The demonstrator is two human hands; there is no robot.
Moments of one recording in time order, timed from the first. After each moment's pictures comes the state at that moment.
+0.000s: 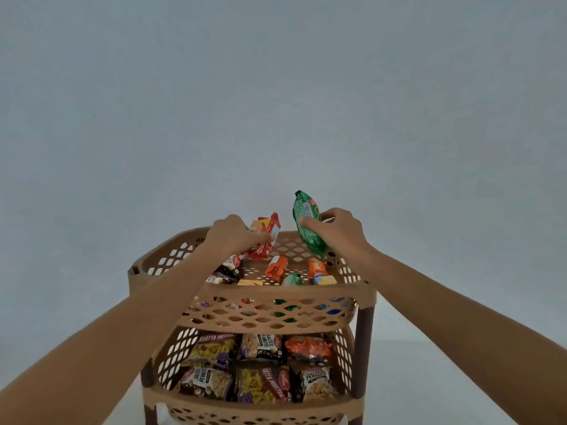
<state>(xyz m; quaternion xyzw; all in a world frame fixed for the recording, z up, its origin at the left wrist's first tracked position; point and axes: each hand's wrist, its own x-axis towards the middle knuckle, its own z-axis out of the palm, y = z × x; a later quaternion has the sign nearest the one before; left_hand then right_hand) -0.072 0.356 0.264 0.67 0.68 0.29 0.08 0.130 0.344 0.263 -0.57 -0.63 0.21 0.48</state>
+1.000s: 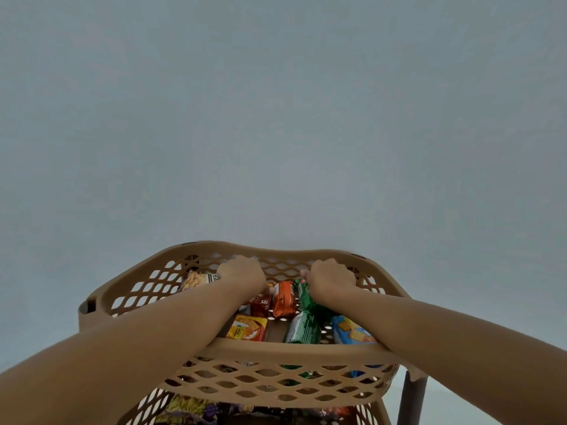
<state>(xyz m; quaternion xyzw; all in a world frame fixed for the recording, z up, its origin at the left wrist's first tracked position) -0.058 0.453 0.211 0.64 0.76 0.07 -0.02 0.091 0.455 0.205 -0.68 -0.72 -0.05 0.14</state>
